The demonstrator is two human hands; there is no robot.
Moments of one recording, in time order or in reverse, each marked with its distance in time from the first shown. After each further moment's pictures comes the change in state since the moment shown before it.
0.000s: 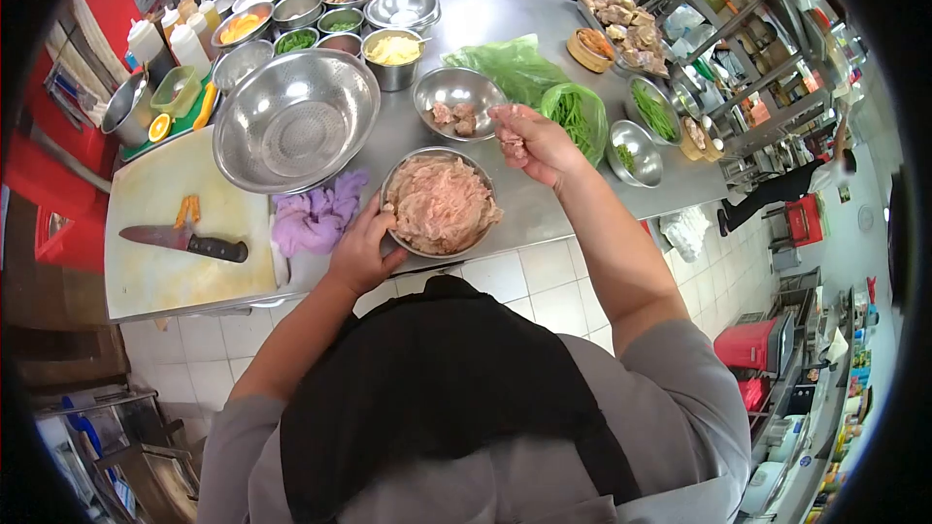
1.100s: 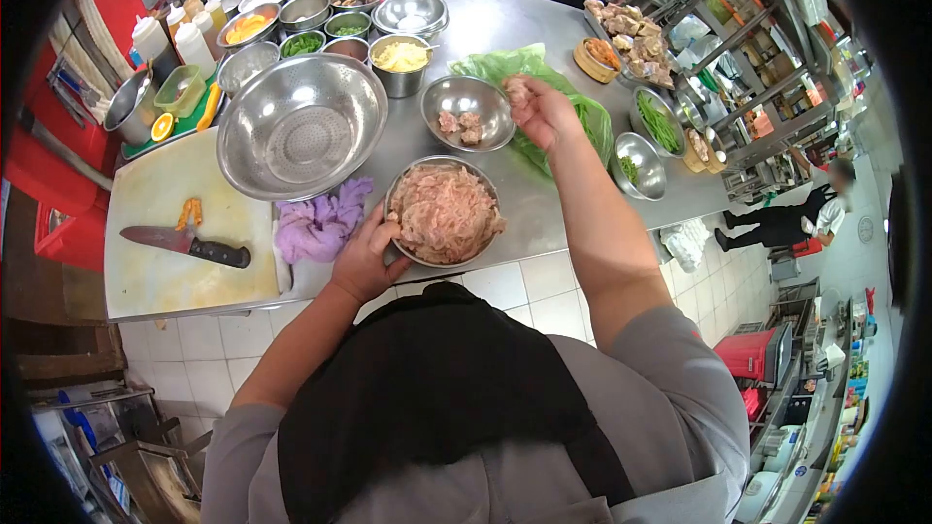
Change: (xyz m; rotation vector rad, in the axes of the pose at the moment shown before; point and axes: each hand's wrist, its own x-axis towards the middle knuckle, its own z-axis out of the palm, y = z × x) left_hand 0.005 0.004 -0.004 -0.059 -0.023 -0.016; right_hand 0.083 -0.029 -0.029 0.362 0.058 -0.099
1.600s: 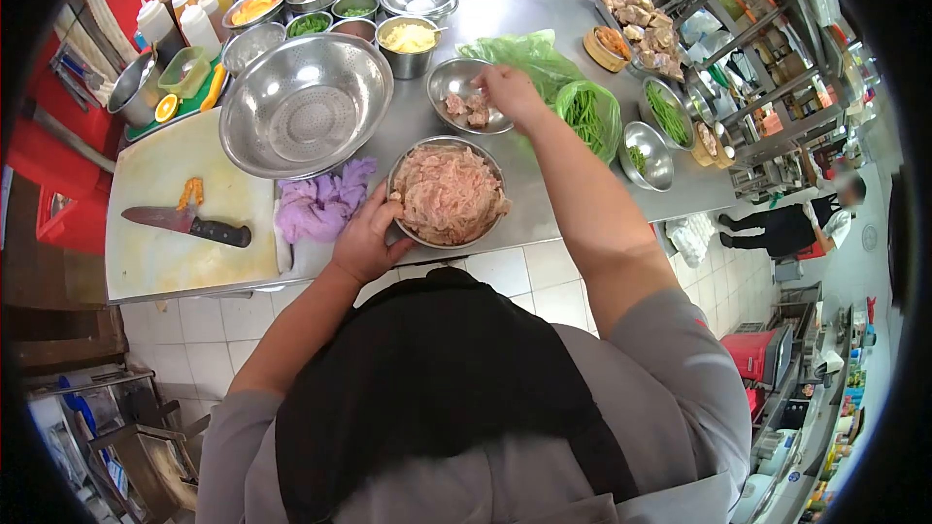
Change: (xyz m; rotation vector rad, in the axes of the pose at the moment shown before) left_hand -0.002 -0.004 0.002 0.048 0.035 0.052; right_hand 0.020 0.044 0.022 -1.230 0.155 -0.285
